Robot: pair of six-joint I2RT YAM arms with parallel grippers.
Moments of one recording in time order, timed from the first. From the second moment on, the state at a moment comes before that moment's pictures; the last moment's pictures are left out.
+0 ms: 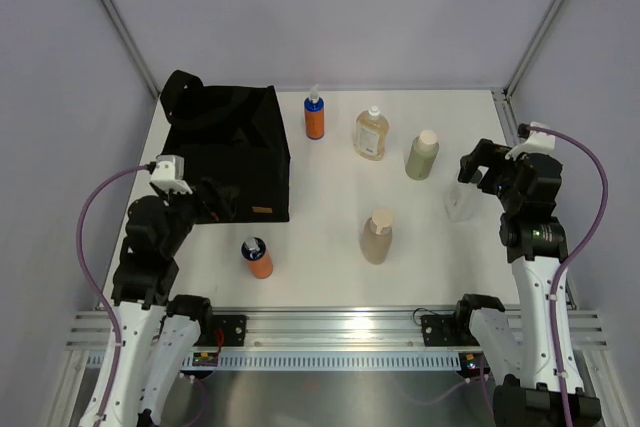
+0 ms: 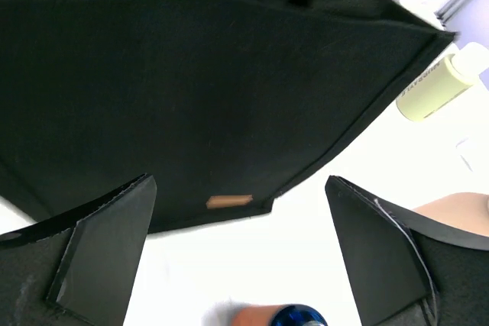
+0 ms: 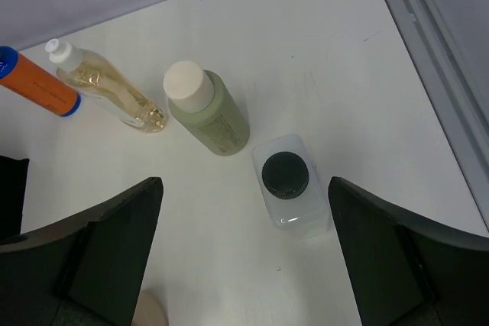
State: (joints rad) left arm -0.12 0.48 0.66 -0.37 0.17 -0.27; right arm -0.12 0.76 0.87 -0.42 -0.05 0.23
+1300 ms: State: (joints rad) left arm -0.53 0.72 0.85 -1.02 -0.10 -0.91; right arm -0.12 0.73 0.84 -0.71 -0.83 -0.43
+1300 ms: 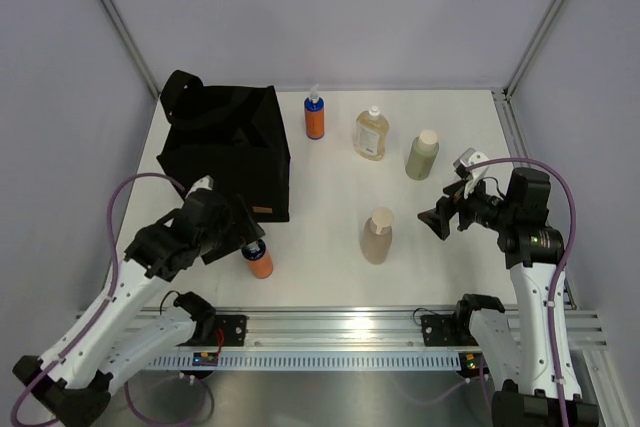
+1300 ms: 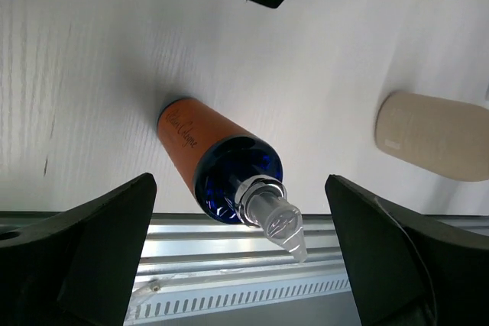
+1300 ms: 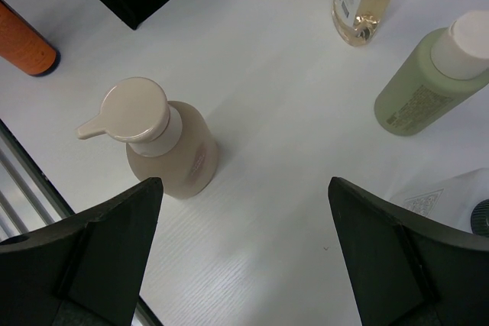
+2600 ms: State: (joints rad) left arm -0.84 1.04 0.81 -0.97 -0.39 -1.06; right arm -0.12 0.72 0.84 -0.71 -0.83 -0.43
